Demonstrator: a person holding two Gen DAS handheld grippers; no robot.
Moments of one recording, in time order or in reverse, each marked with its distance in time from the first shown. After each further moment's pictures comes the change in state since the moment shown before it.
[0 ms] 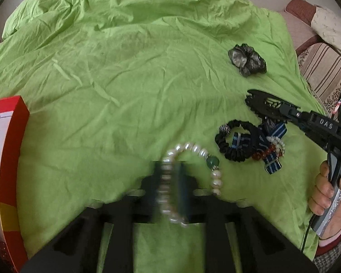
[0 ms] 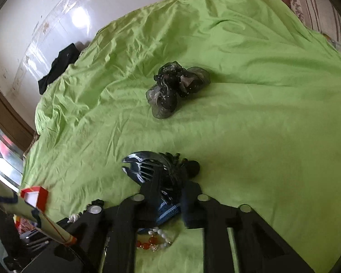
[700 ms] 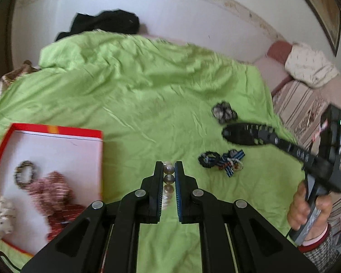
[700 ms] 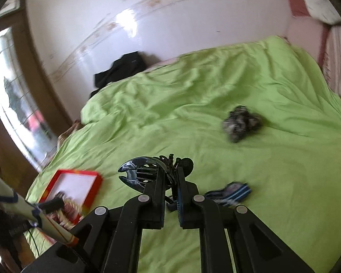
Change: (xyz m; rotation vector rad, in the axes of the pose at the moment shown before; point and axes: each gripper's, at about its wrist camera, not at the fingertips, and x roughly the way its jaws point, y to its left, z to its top) left arm -0.196 0.036 -0.034 -0.026 -0.296 -0.022; right arm -0.113 0.133 -0.042 -0.248 -0.121 0.155
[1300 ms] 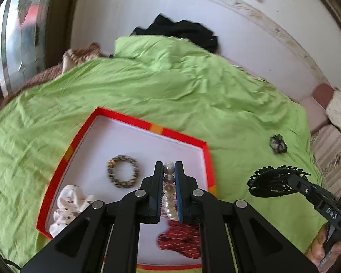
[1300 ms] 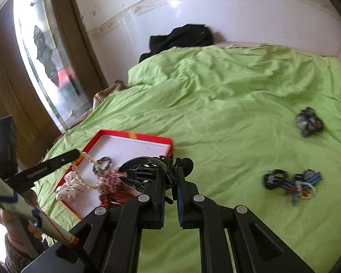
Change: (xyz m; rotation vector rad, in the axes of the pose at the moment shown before) left arm -0.053 0.177 -0.006 -0.245 -0.052 0.185; right arm 0.050 0.175 -0.034 -0.190 0.160 0.103
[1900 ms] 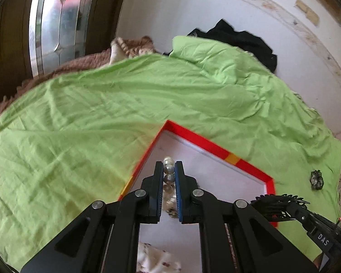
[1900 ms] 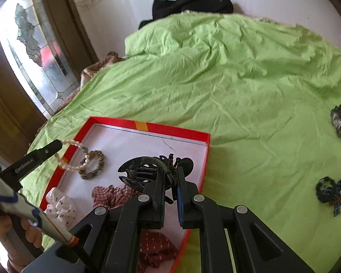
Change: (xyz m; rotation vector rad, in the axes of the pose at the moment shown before) left arm 0.050 0.099 0.029 -0.173 -0.031 0.195; right arm 0.133 0.048 0.019 0.038 0.159 -0.070
